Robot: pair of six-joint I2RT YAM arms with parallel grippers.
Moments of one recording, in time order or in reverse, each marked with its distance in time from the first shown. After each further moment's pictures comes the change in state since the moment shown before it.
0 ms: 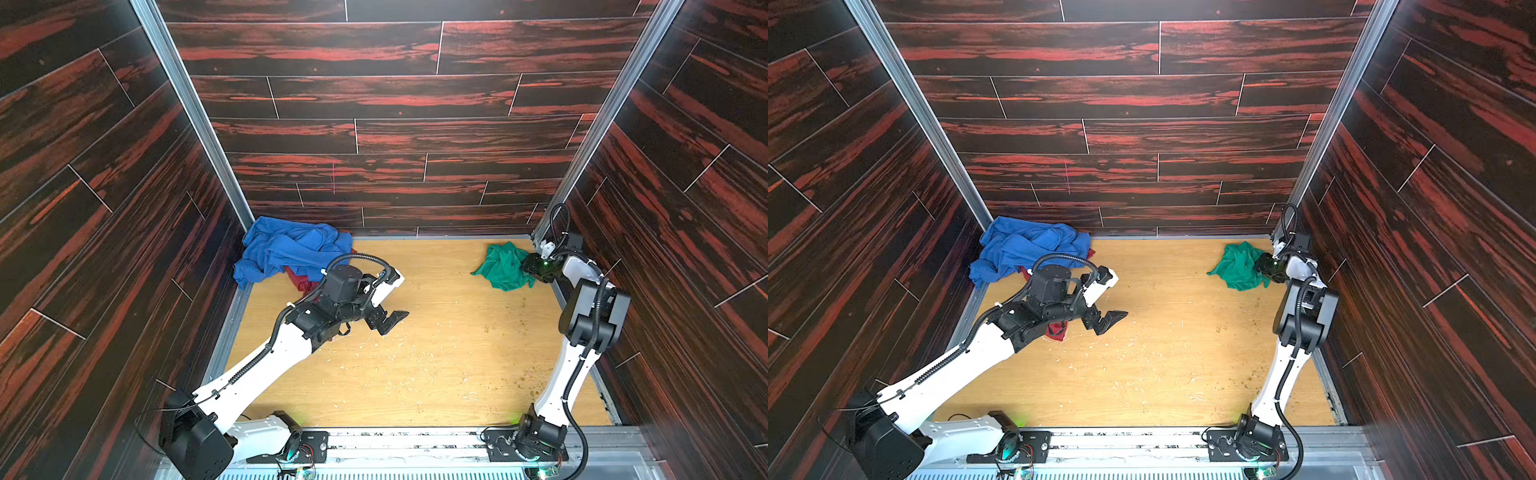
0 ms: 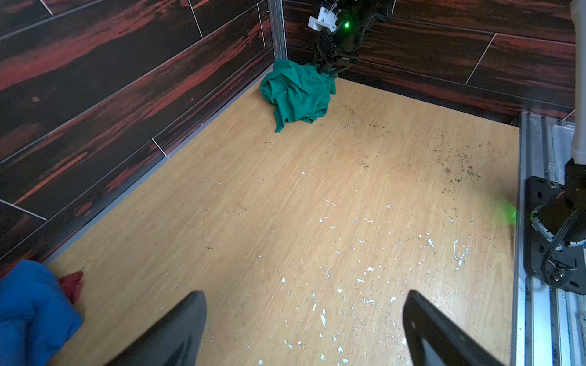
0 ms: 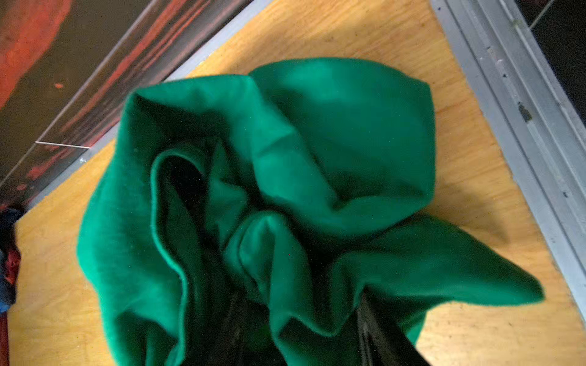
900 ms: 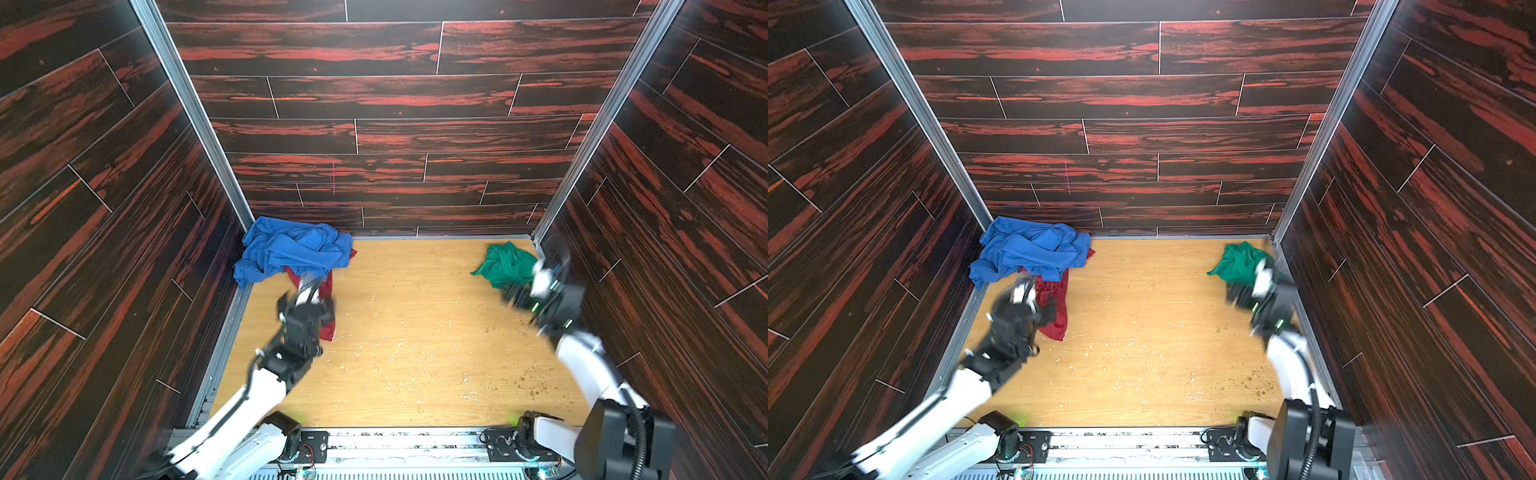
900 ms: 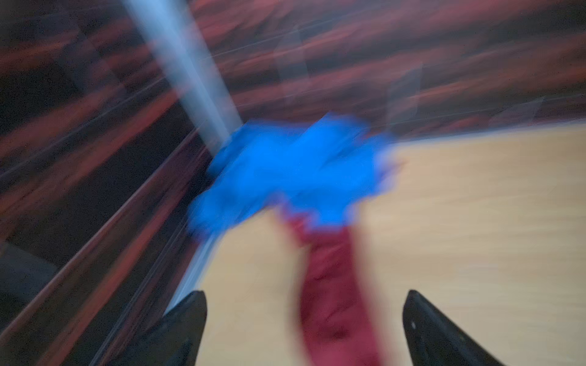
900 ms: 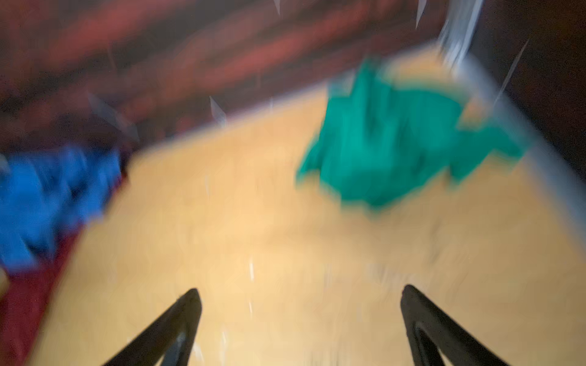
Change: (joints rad) left arm 0.238 -0.318 -0.644 0.445 -1.044 -0.220; right arm 0.212 -1.086 -1.218 0.568 0.110 0.029
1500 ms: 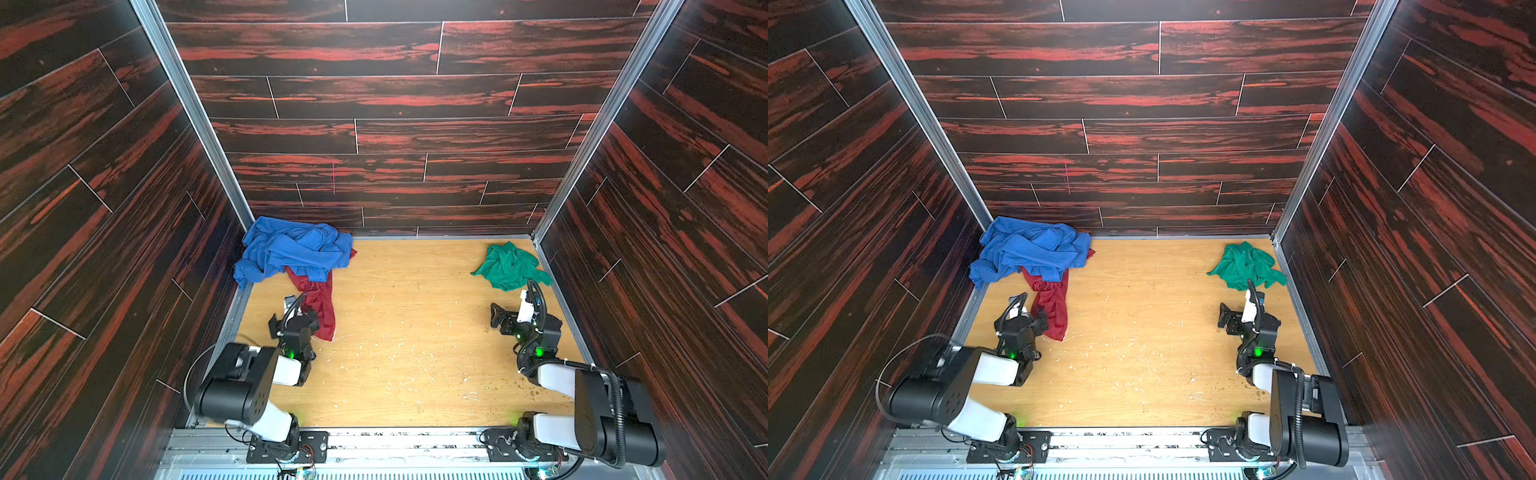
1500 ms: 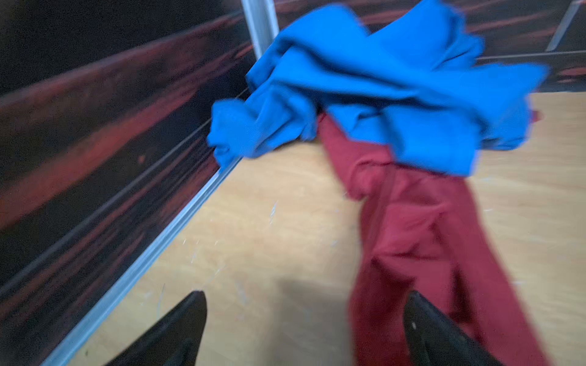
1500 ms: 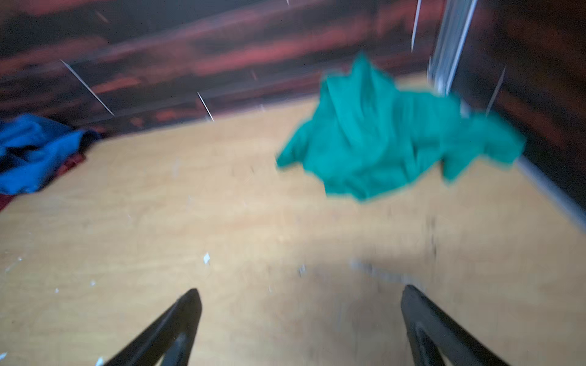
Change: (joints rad) left arm 0.287 0.653 -0.179 0.880 0.183 -0.055; right arm 0.027 0.167 -0.347 0.823 0.084 -0.085
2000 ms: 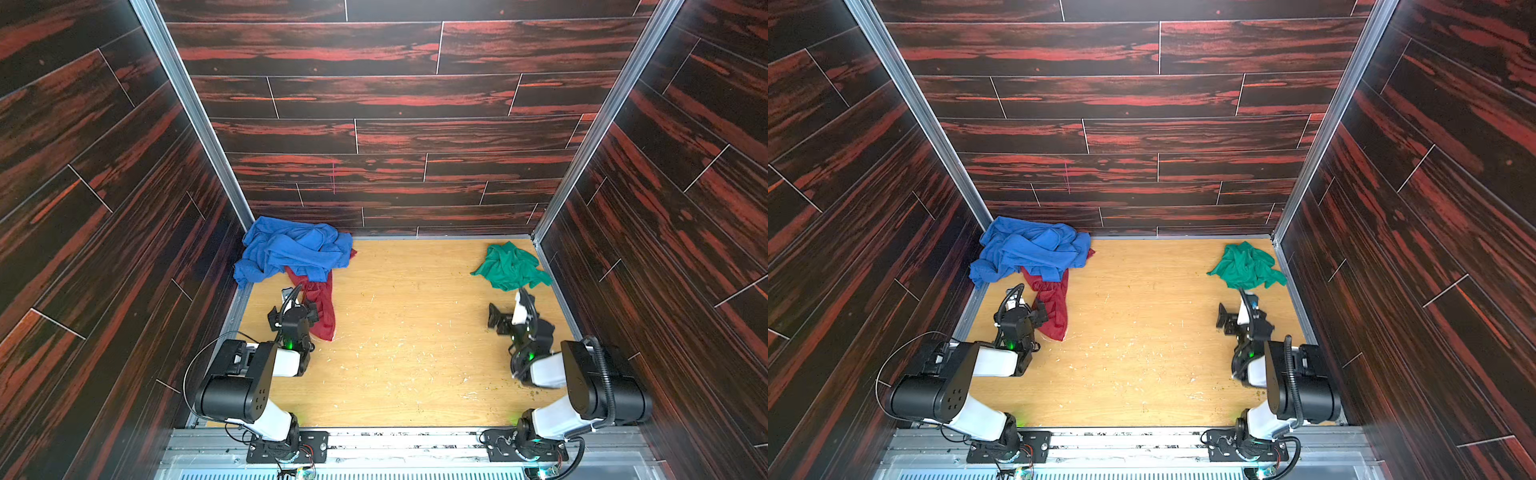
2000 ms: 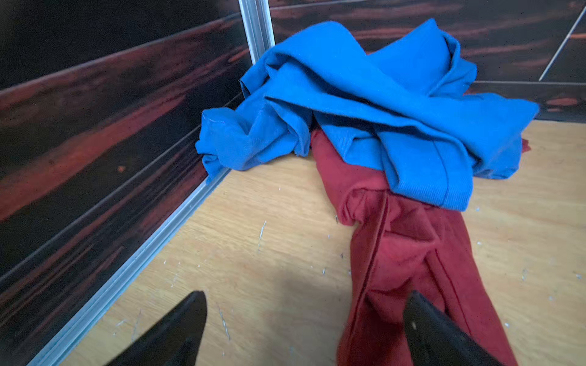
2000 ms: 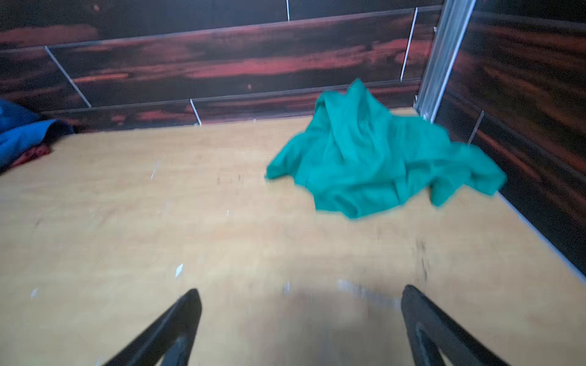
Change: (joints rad) left arm 0.025 -0.014 0.098 -0.111 0.058 -0.039; right arm 0.034 0.225 0.017 0.259 0.084 -0.073
